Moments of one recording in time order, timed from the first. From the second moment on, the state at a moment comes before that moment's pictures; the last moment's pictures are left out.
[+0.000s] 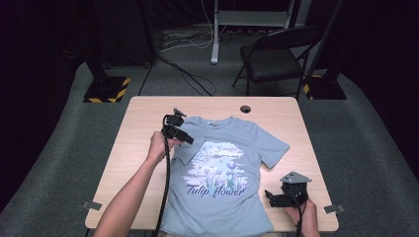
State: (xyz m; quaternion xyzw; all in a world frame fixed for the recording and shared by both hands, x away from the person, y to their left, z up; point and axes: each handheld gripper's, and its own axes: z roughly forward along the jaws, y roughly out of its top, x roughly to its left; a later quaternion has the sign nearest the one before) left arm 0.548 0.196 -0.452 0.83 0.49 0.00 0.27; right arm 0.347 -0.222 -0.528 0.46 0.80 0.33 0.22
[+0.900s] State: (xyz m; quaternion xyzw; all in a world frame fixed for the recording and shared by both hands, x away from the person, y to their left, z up) left arm 0.444 0.249 -0.475 0.82 0.50 0.10 0.25; right arm 0.347 -0.222 -0.528 0.46 0.80 0.33 0.22
